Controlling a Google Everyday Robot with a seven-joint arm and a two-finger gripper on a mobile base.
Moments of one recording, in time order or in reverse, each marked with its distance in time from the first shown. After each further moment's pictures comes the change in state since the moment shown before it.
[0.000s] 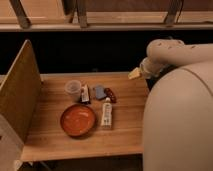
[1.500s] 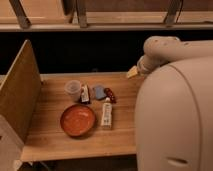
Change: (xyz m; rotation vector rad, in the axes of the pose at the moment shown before) arm 0.024 -0.014 0.019 0.014 -0.056 -0.036
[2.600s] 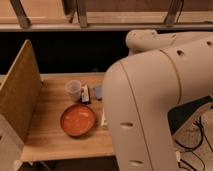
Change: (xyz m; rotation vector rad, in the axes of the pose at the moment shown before) arm -0.010 -0.036 0.026 0.000 -0.240 0.004
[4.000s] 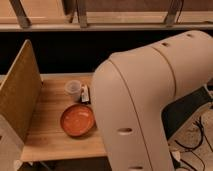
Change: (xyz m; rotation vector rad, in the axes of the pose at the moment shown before) arm -0.015 -0.093 0.067 0.046 0.085 -0.092
